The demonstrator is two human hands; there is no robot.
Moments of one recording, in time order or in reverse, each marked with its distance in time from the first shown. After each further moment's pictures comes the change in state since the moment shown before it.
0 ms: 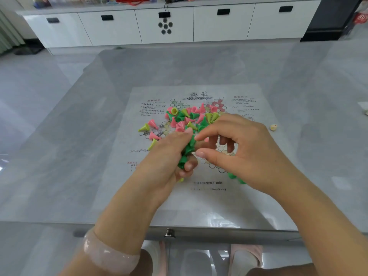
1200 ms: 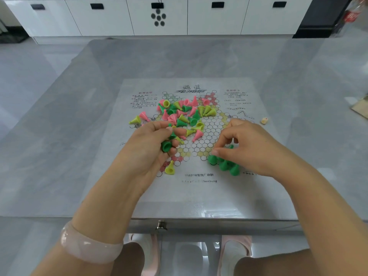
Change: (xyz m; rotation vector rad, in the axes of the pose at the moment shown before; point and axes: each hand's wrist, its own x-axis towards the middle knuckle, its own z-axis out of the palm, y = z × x) left_hand 0.007 0.001 -0.012 -0.124 0.163 0.048; right_hand -0.006 0.034 -0.008 -0.147 -0.229 0.437
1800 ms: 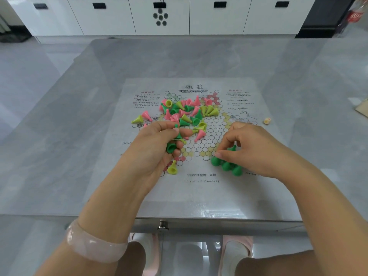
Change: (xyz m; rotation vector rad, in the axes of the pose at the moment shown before) left_hand -0.001 -0.001 0.002 0.030 -0.002 -0.011; right_hand 0.001 0.003 0.000 -0.047 -0.032 -0.010
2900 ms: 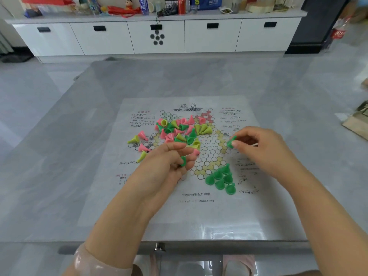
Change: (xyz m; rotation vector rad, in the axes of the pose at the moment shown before) left_hand 0.001 -0.001 0.016 -0.205 -0.059 -0.067; right_hand 0.011 0.038 -0.017 0.315 0.342 0.051
